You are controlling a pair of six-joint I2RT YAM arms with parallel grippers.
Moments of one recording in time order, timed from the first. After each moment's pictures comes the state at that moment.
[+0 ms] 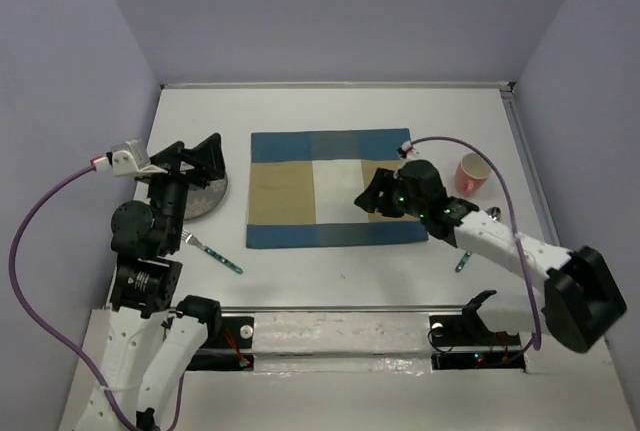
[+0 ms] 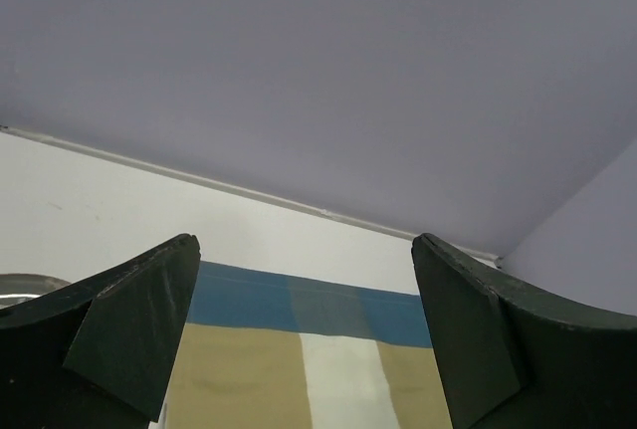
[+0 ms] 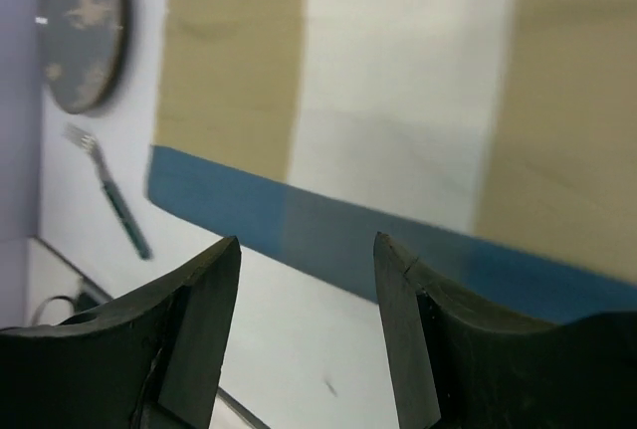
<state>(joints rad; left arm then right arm) -0.23 0.53 0.82 -0.06 -0.15 -0.46 0.58 1.17 0.68 -0.08 -0.09 0.72</state>
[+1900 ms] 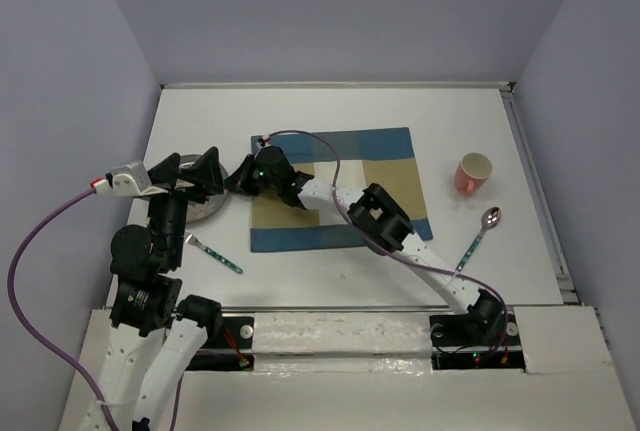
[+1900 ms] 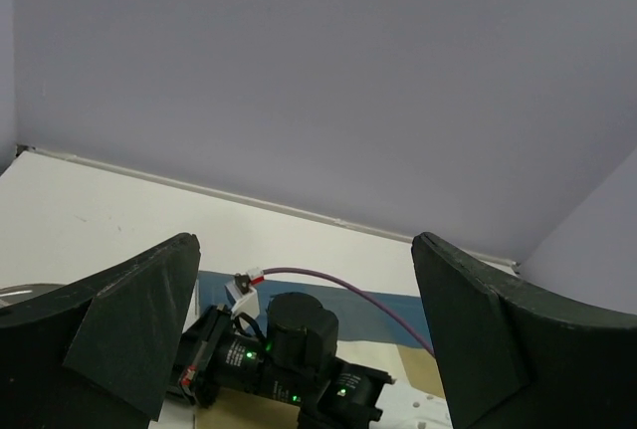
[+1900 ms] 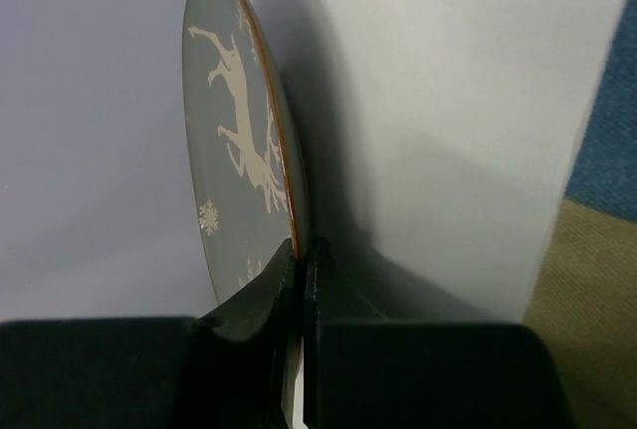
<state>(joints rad) -0.30 0.39 0.73 -0.05 -0.24 -0.36 0.90 2.84 2.32 0.26 -0.28 1.24</state>
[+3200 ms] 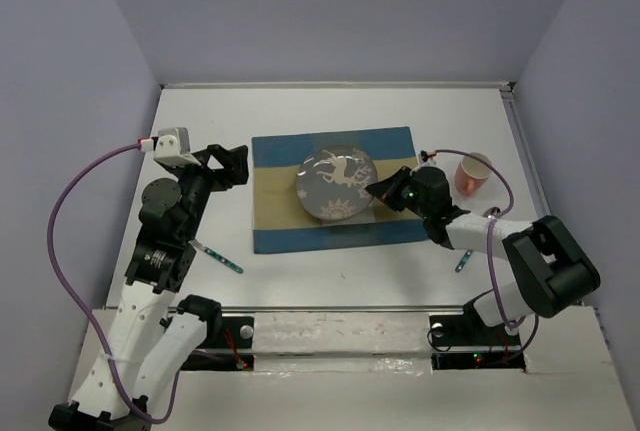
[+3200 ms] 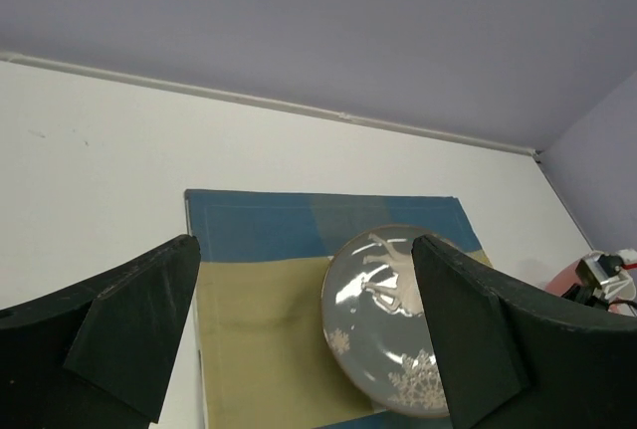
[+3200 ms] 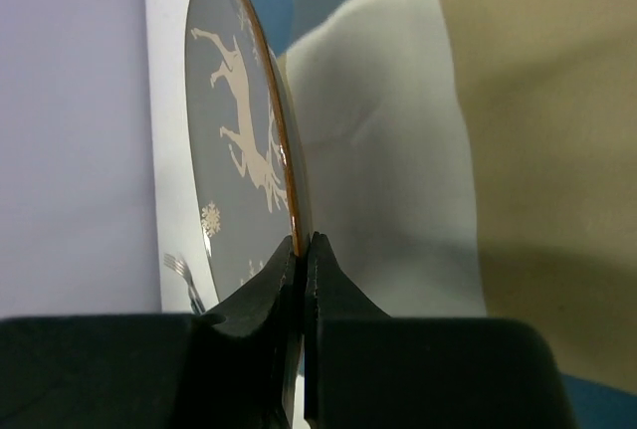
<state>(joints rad) -0.30 0.62 0.77 -0.11 -0.11 -0.37 0.48 1.45 0.53 0.55 -0.15 1.04</state>
